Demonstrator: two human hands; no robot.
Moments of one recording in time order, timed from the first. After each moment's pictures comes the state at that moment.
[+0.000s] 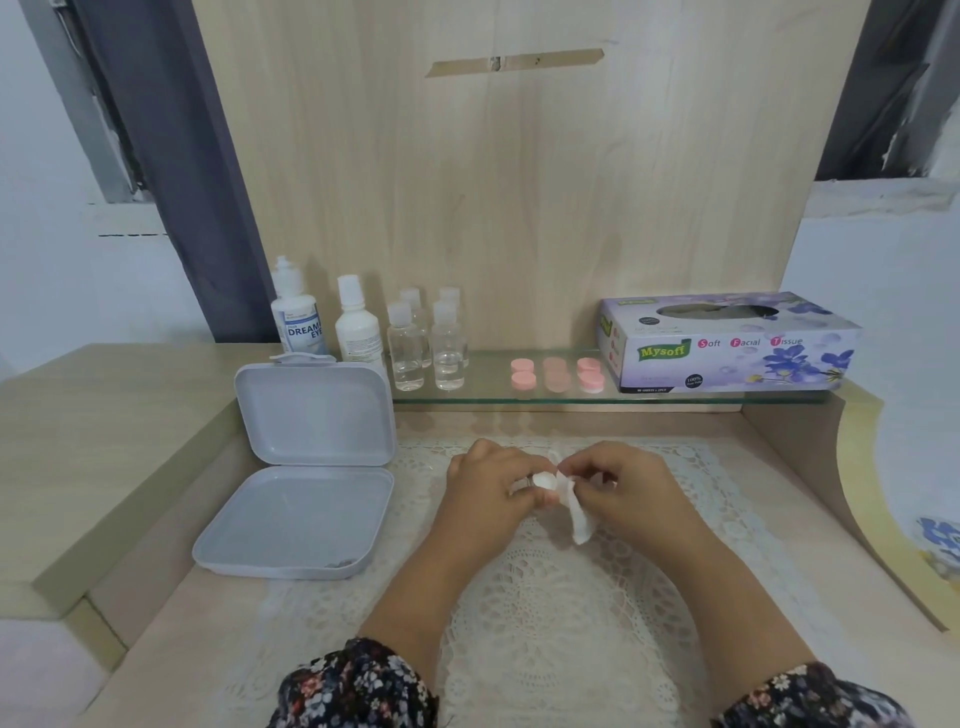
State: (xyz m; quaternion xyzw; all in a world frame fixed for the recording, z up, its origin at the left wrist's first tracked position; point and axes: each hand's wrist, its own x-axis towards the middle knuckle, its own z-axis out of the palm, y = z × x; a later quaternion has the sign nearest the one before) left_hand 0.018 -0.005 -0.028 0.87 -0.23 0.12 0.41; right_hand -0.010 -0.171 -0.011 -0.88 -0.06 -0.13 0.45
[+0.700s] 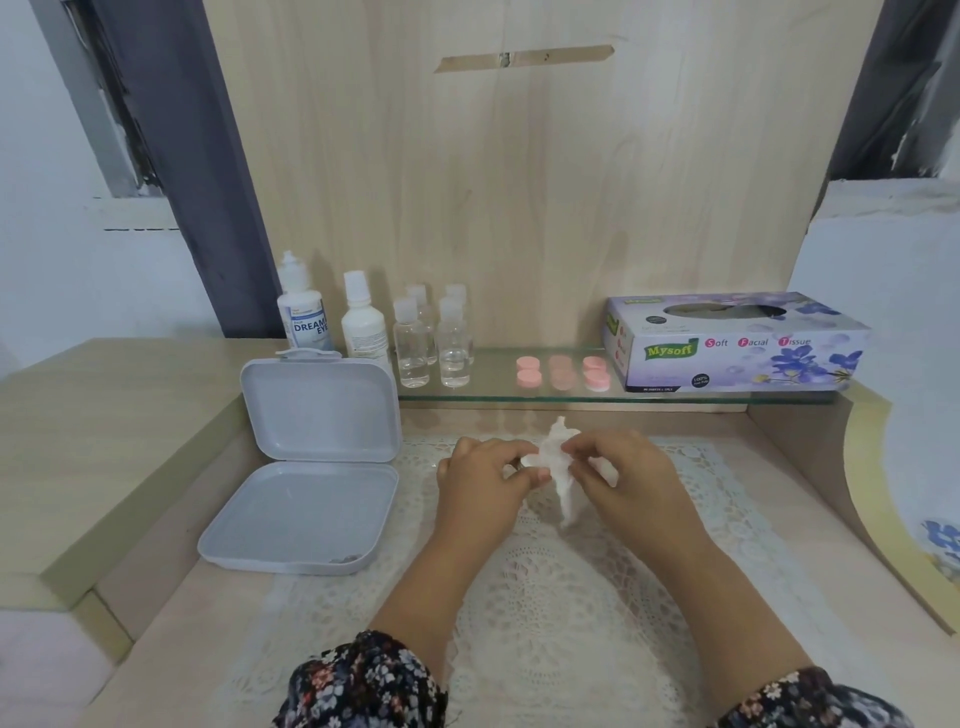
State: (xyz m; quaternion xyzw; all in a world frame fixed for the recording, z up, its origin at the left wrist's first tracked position) left_hand 0.021 -0.007 -0.025 0.89 -0.11 0.14 0.43; right_hand -0.012 -0.166 -0.015 -0.89 -0.10 -0.25 0.36
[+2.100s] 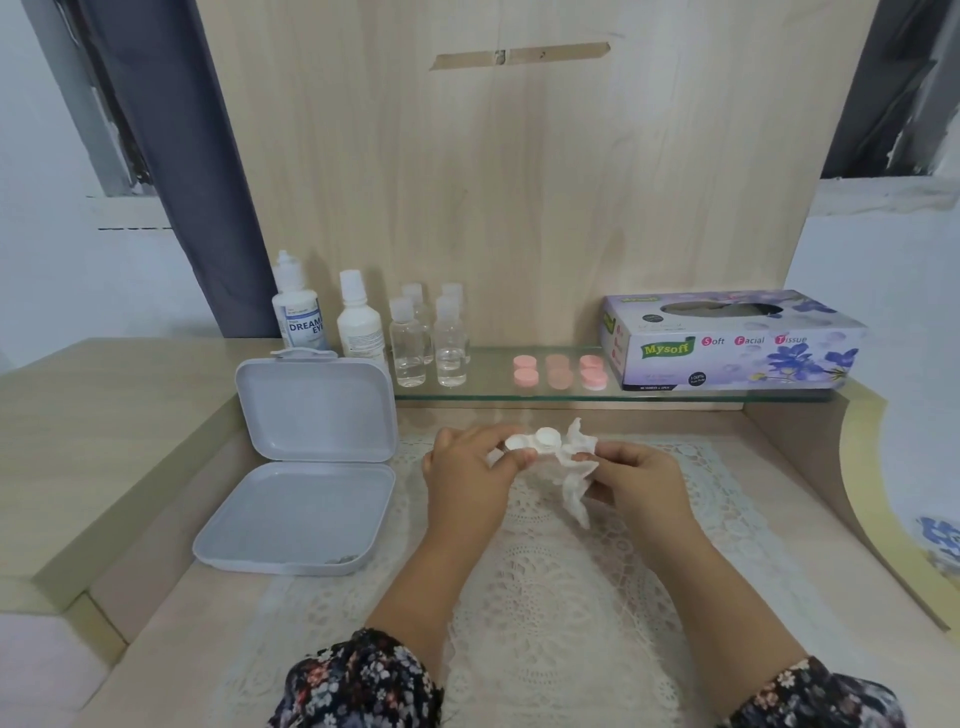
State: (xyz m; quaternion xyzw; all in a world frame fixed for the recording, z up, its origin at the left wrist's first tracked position) left_hand 0.019 -0.007 -0.017 0.84 -0.08 0.20 0.50; right_hand -0.004 -0.165 -0.019 -0.67 0.09 -0.10 0.73
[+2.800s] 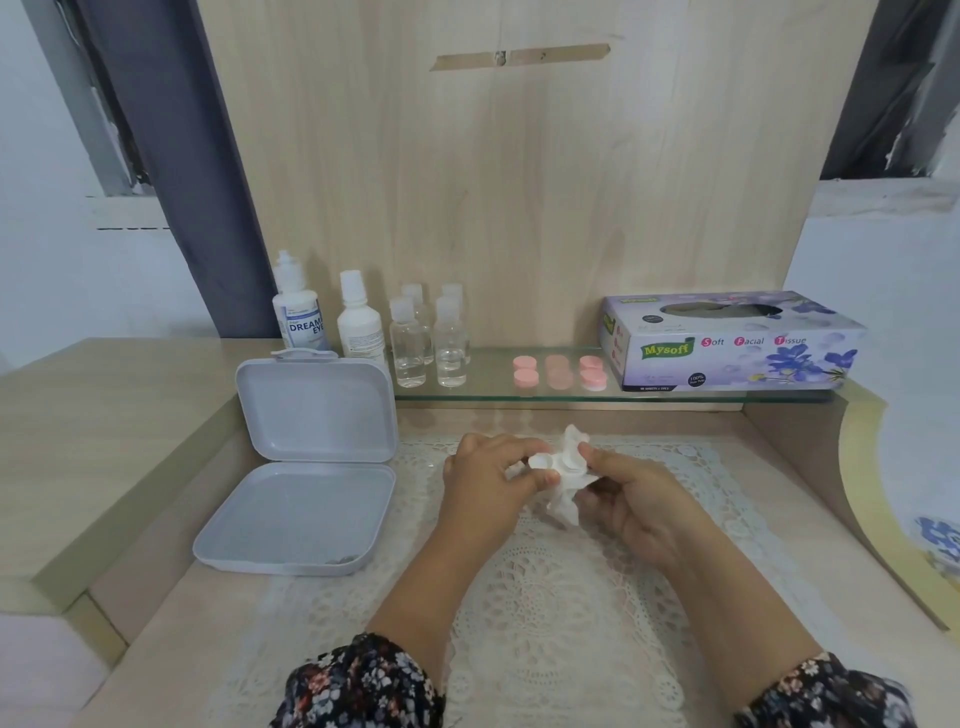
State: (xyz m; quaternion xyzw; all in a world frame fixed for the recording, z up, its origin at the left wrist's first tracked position) left_hand 0.013 -0.010 -0.018 0.85 -0.14 0.10 0.50; right_hand -0.001 -0.167 -0.014 -0.53 0.14 0.04 0.83
